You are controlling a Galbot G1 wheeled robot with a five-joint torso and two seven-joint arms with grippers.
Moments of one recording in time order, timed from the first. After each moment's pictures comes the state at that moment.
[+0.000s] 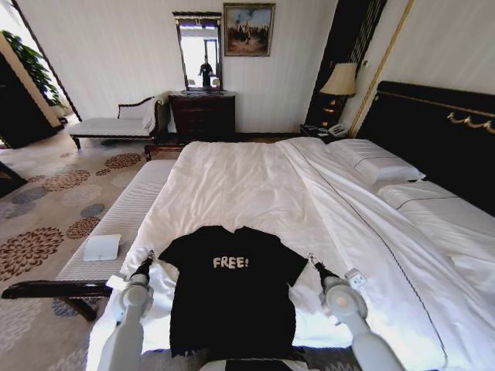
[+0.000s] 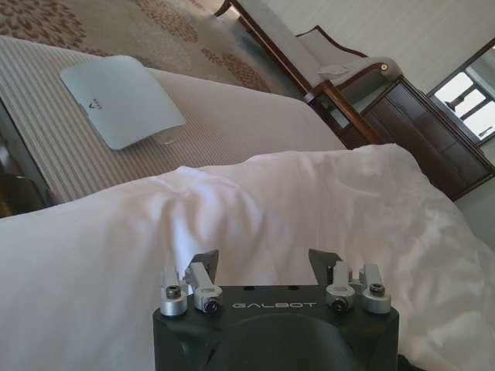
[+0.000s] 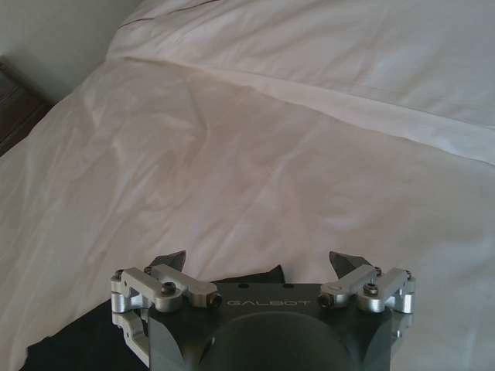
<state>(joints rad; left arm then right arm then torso) 1.35 -1.45 -0.82 -1.82 -1.03 0.26 -0.40 -1.38 1.08 0.52 1.99 1.37 -0.22 0.75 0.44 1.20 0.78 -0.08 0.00</state>
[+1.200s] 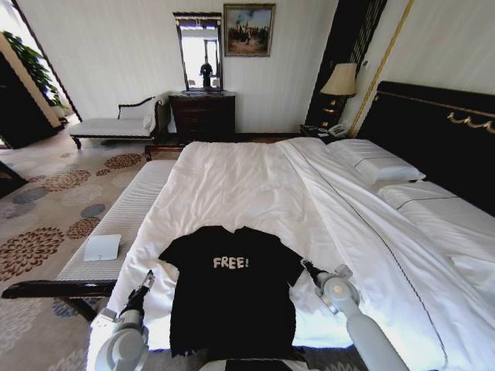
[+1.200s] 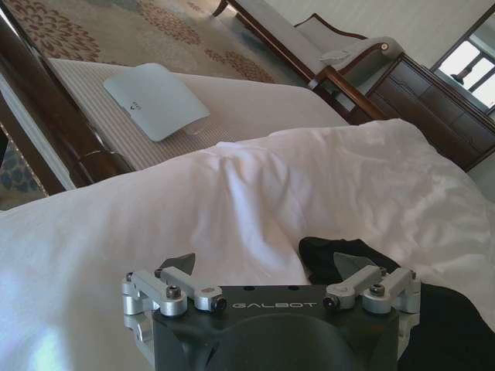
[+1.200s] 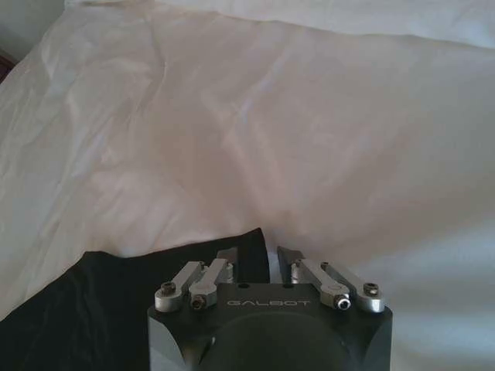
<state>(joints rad) 1.66 -1.53 -0.79 -2.05 -0.92 0.21 -0.36 -1.28 1.15 0.48 1.75 1.40 -0.24 0.65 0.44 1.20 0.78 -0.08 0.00</state>
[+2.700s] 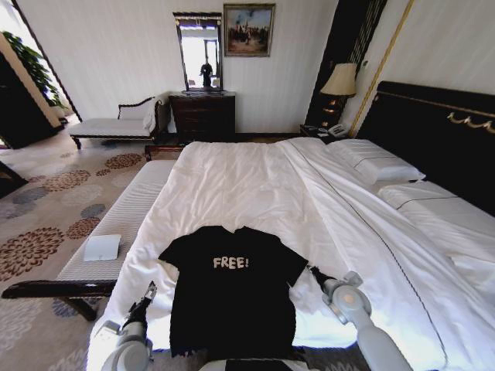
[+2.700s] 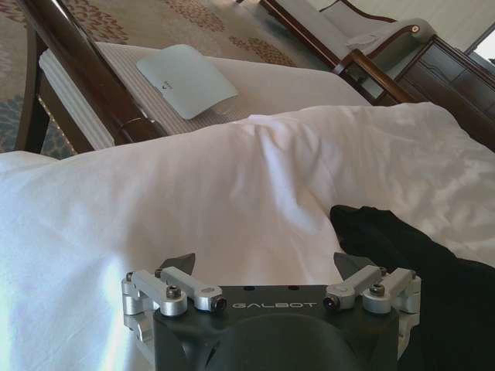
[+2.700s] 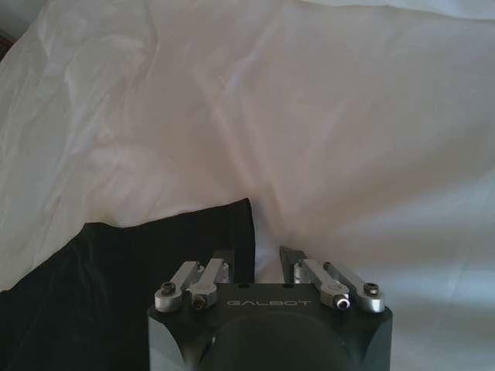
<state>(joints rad) 1.72 -1.58 -0.77 -2.05 -0.88 0.19 -0.38 -1.35 1.14 0.52 1.80 1.45 -0.30 0.63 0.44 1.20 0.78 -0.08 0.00</state>
